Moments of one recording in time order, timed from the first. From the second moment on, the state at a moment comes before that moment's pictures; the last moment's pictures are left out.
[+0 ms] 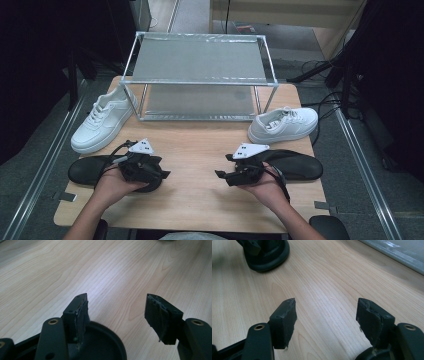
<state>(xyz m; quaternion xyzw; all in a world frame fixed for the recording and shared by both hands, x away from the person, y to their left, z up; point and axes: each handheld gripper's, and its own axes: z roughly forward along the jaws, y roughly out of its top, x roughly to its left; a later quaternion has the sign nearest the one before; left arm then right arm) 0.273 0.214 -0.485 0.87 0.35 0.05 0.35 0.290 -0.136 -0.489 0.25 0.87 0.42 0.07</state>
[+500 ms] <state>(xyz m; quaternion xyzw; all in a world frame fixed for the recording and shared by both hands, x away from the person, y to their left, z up) 0.257 0.247 -0.476 0.85 0.38 0.07 0.35 0.296 -0.124 -0.490 0.23 0.87 0.42 0.07</state>
